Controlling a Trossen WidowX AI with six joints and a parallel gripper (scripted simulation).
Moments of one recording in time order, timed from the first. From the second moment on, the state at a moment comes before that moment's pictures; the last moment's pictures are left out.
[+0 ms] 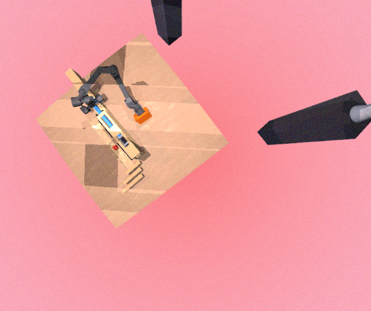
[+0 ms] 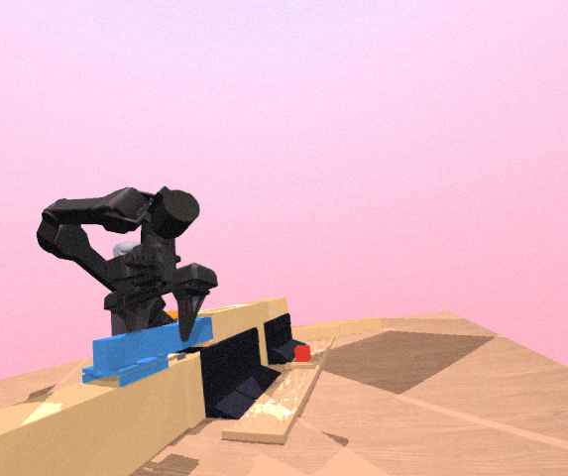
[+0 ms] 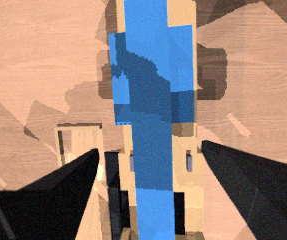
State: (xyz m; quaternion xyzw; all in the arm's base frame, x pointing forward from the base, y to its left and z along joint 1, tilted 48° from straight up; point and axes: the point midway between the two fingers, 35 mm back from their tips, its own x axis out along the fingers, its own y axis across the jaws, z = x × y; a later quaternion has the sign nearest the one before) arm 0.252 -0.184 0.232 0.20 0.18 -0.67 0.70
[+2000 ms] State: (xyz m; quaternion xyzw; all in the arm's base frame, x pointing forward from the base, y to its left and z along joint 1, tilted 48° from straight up) arm 0.250 -0.159 0.204 0.19 0.13 -0.68 0.70
